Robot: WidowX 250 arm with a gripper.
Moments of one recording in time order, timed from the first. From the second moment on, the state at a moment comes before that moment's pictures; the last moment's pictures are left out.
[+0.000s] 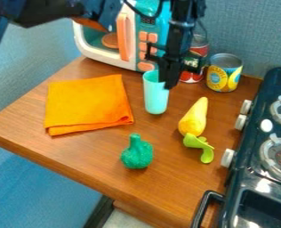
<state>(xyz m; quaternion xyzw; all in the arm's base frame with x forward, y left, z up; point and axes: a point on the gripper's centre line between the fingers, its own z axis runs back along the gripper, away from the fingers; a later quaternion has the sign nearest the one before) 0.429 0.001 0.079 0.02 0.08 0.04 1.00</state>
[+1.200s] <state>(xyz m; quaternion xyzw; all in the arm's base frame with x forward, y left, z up) 0.428 -0.013 0.073 0.01 0.08 0.02 1.00</state>
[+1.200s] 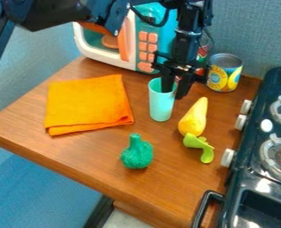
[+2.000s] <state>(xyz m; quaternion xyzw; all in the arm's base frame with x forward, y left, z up) 0.344 0.004 0.134 0.05 0.03 0.04 1.00</state>
